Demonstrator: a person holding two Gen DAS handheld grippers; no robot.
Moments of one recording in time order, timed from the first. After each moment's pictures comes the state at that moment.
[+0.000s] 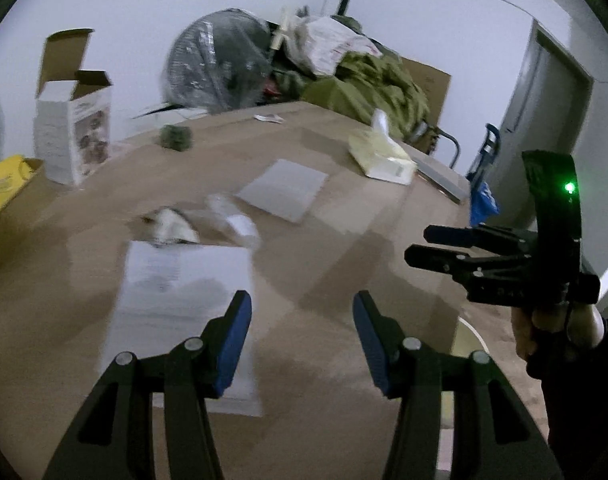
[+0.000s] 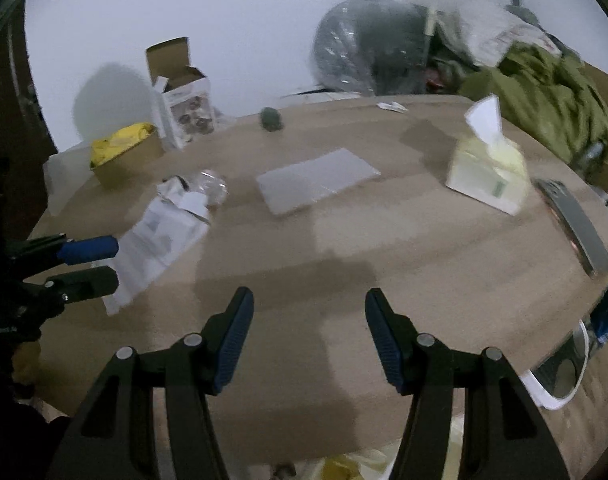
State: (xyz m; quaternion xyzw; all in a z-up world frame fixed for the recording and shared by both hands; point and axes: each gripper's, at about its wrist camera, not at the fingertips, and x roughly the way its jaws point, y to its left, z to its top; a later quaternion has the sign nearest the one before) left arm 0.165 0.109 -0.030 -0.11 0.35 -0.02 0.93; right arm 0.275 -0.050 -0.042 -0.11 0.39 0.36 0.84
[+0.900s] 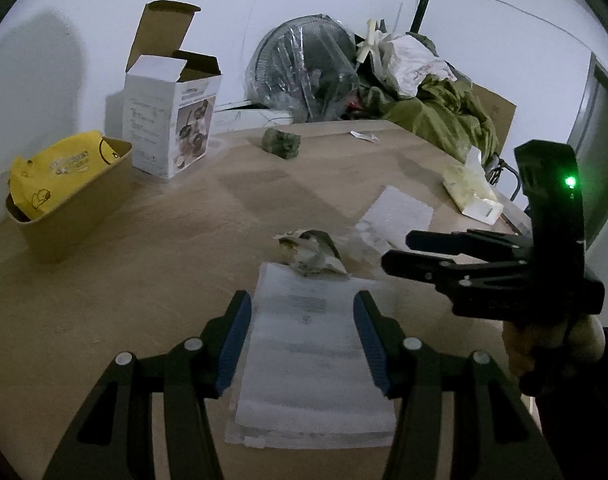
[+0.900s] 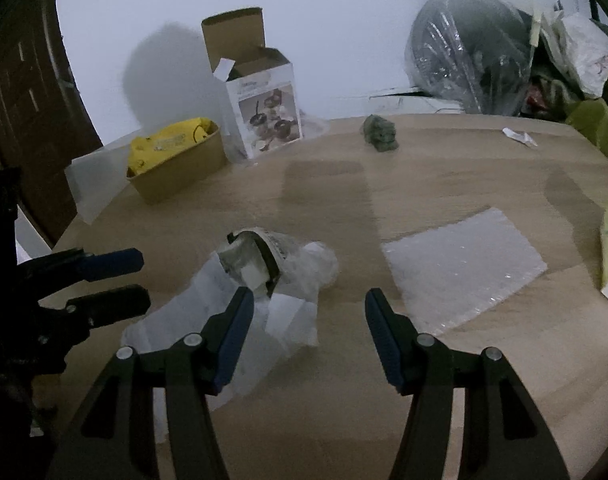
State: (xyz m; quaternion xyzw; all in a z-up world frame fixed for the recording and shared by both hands) left arm 0.165 0.199 -0.035 -0.15 0.35 0.08 0.92; right arm 0.316 0.106 -0.058 -0.11 0.40 0.47 0.78
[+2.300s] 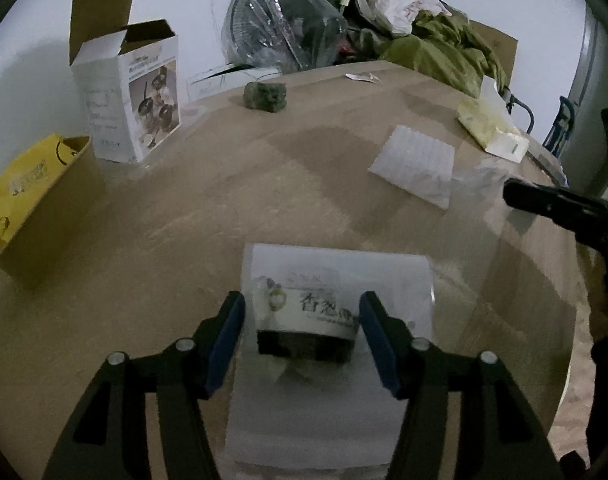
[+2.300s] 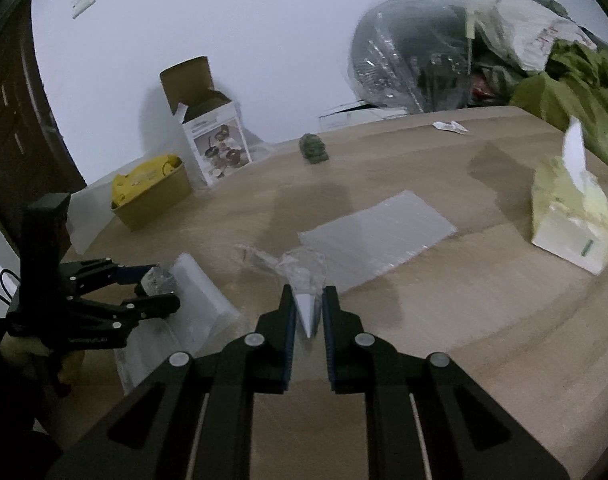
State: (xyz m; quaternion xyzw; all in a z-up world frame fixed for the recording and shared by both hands) left arm 0.207 0.183 -0.066 -0.07 0.44 0.08 0.89; right arm 0.323 0.011 -0.046 -0.05 0.38 0.42 0.82
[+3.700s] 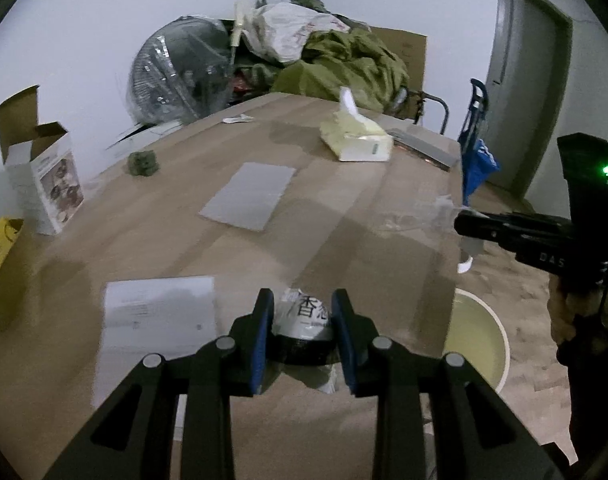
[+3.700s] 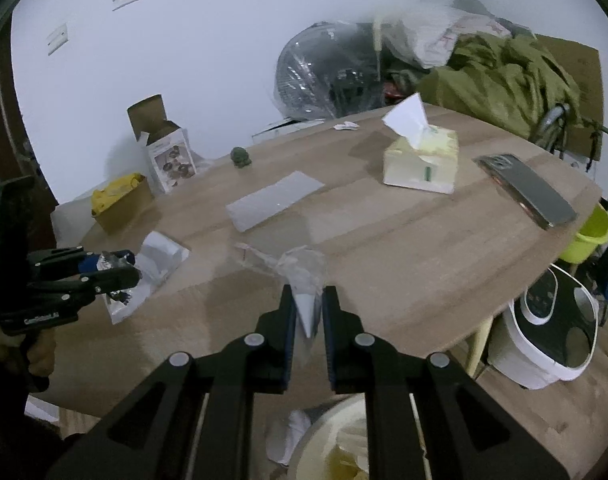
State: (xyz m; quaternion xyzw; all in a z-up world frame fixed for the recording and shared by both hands) left arm 0.187 0.057 -0.018 -0.02 0.38 -0.04 0.92; right arm 0.260 -0.137 -0.032 -0.02 0.37 0.32 0.87
